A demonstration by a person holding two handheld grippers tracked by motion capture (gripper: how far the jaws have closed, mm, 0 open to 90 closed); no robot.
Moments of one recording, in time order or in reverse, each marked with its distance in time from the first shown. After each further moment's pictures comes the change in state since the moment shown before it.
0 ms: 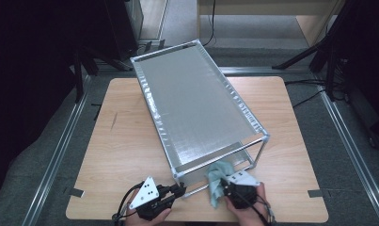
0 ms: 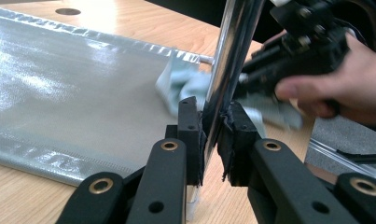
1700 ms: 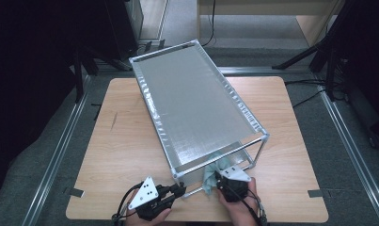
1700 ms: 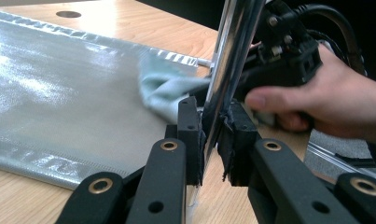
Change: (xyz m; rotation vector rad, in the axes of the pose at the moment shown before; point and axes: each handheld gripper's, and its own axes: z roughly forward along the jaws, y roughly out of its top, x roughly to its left) left arm -0.001 0.000 0.000 -0.015 -0.006 -0.007; right arm 0.024 0.010 0.024 -0.059 0.005 0.010
